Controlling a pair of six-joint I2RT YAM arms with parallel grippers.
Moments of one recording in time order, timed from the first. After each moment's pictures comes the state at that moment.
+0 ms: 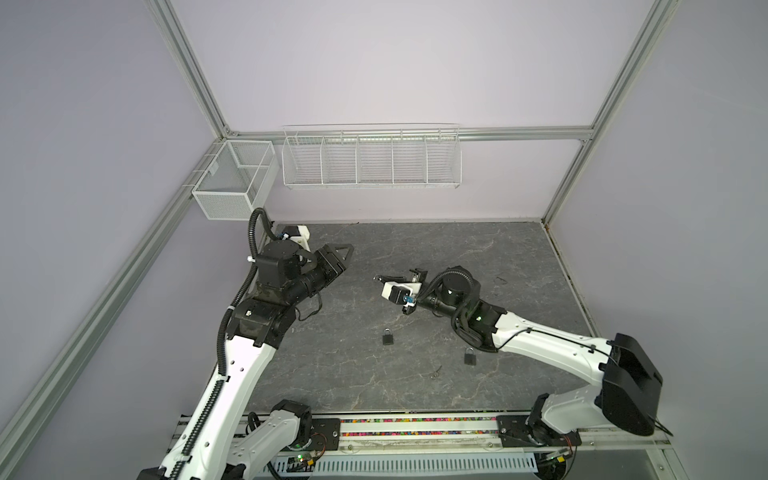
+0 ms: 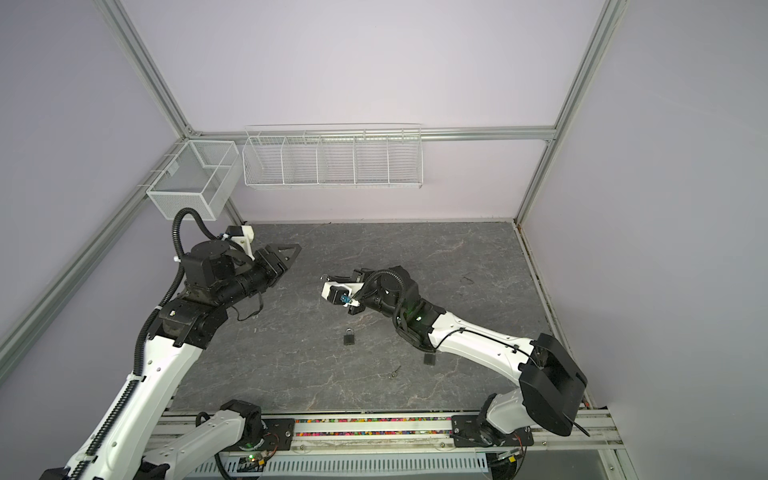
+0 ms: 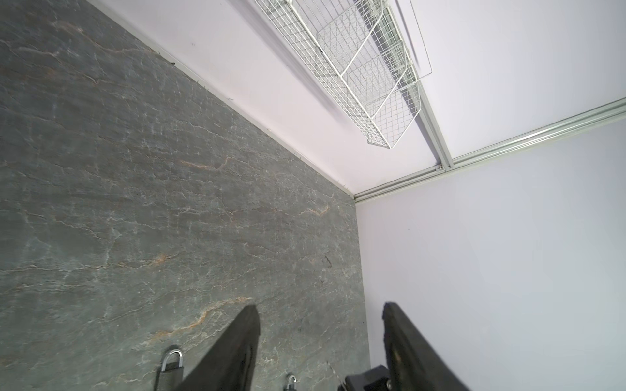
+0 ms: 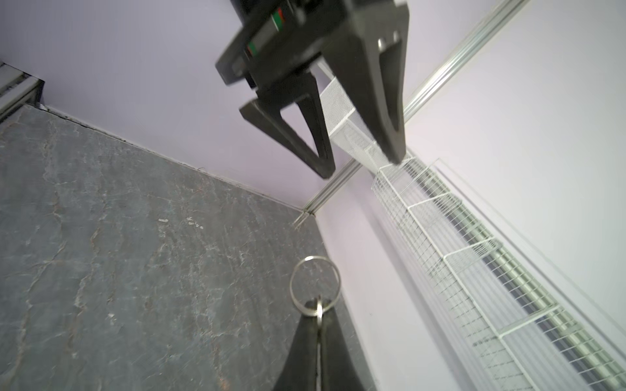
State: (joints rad) left arm -0.32 0.99 1.16 -0.50 0.30 -0.94; right arm 0.95 1.44 0.99 0.47 -0.19 -0.78
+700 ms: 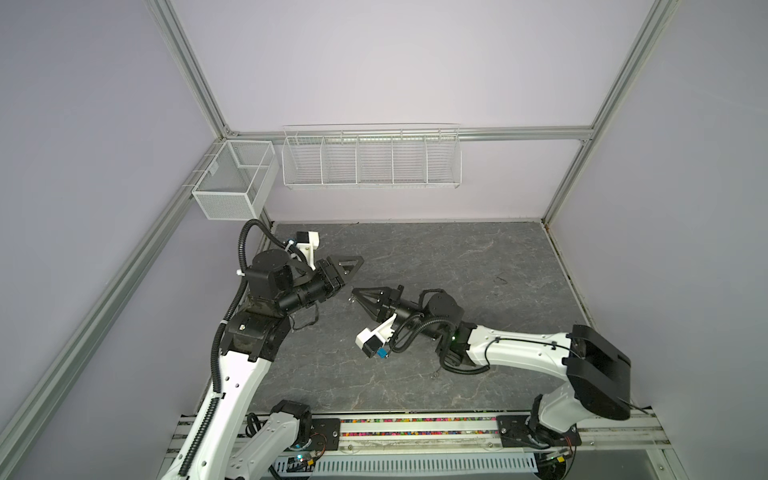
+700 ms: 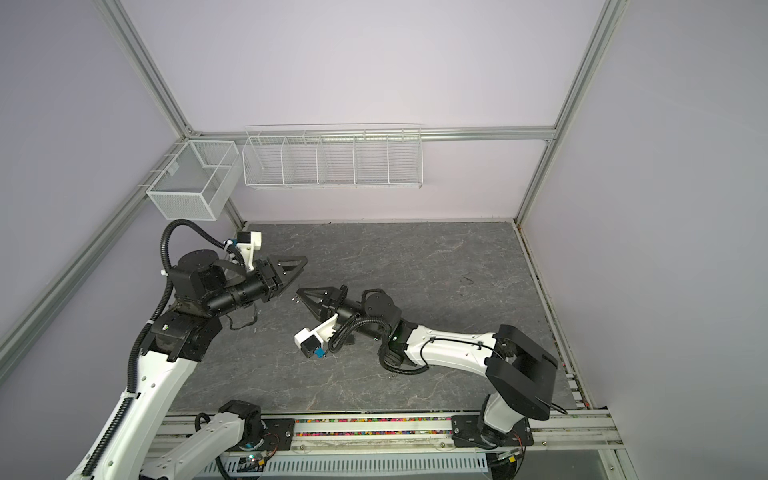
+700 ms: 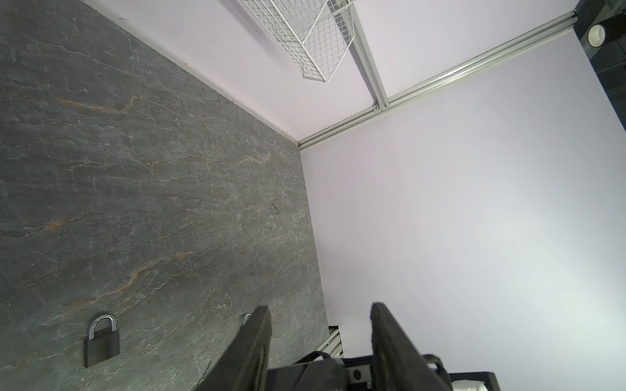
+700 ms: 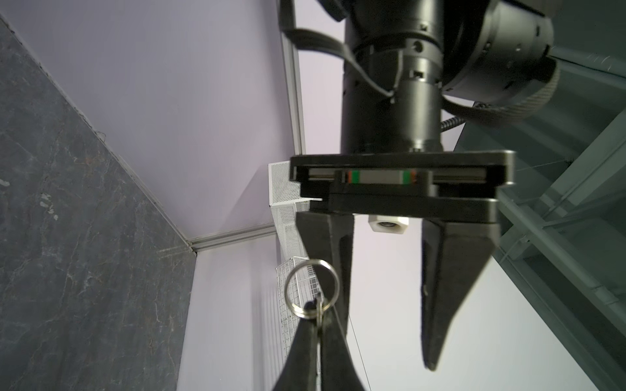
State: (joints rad) left arm -0.29 0.90 1.10 -0.45 0.61 -0.93; right arm 1.11 1.61 0.95 0.89 -0.13 -1.43
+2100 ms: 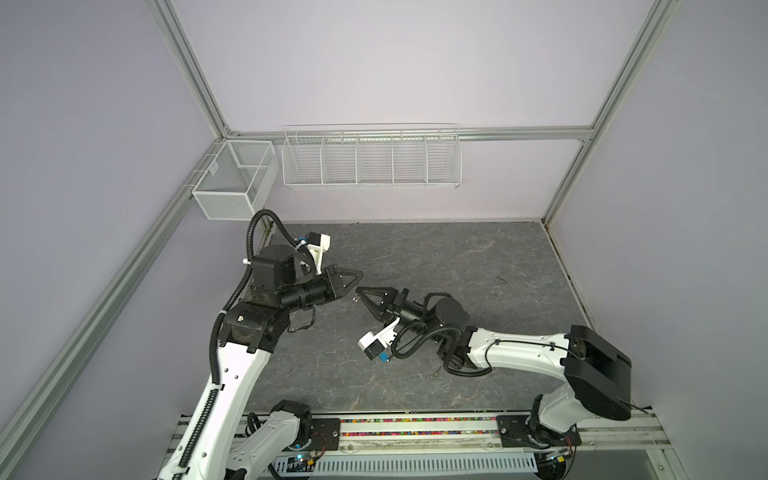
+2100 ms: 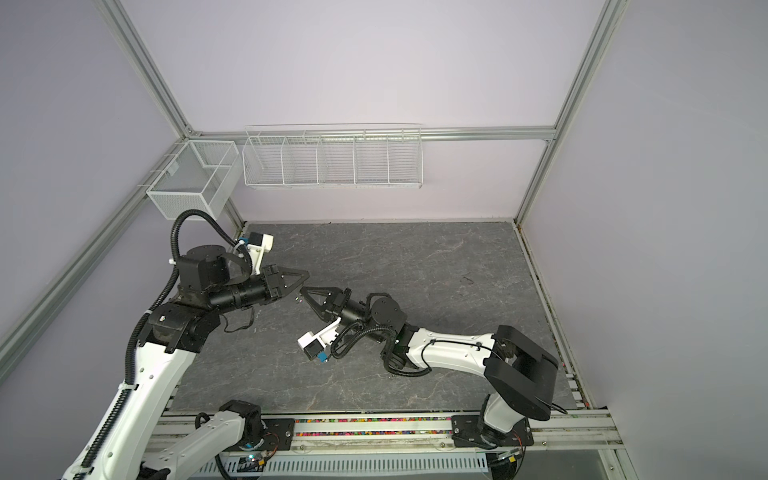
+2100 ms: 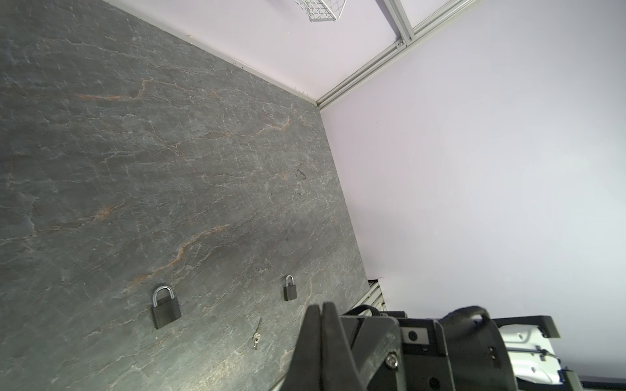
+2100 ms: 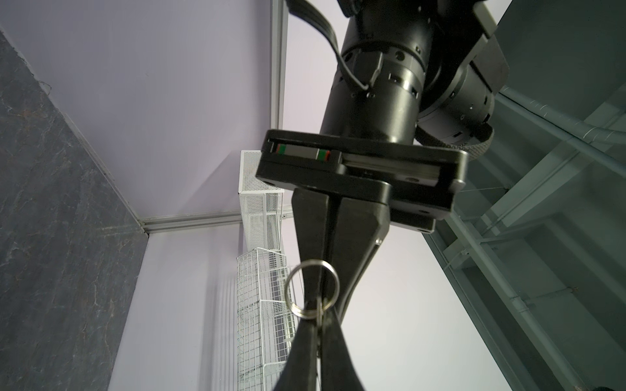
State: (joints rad) left arm -0.29 0.96 1.19 -0.66 0.67 -0.67; right arm 1.10 1.59 0.91 0.99 -0.11 -1.57
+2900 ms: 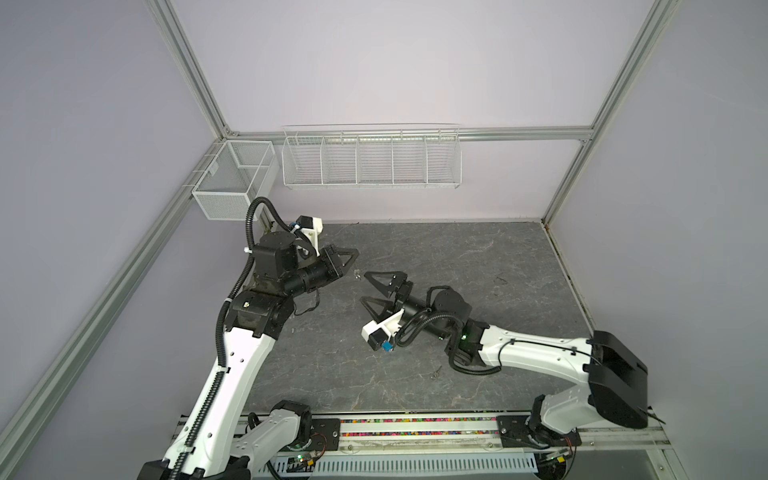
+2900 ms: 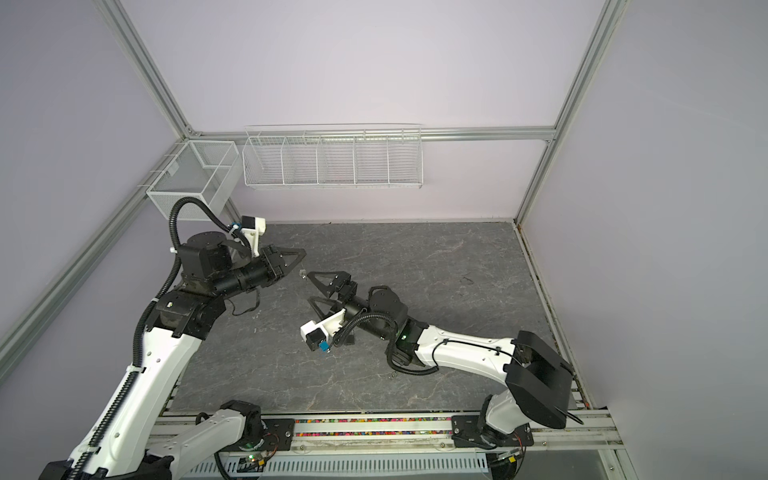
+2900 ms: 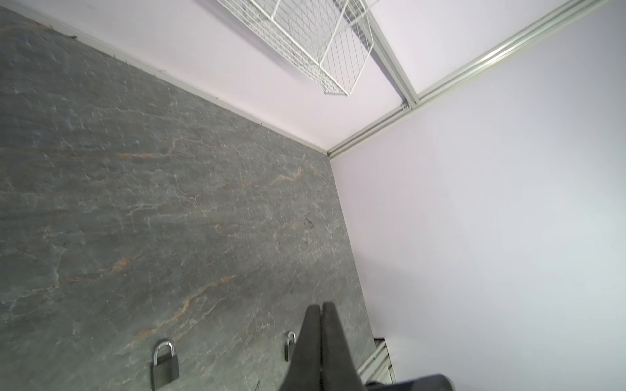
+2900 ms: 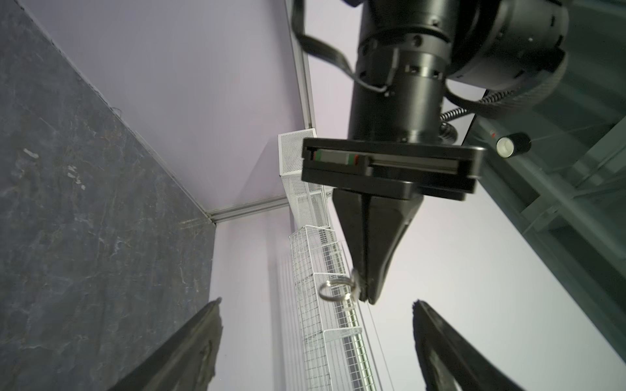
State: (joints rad) left arm -0.29 1.05 1.24 -0.51 0.50 -0.77; right arm 1.08 1.46 0.97 0.64 -0.05 -1.30
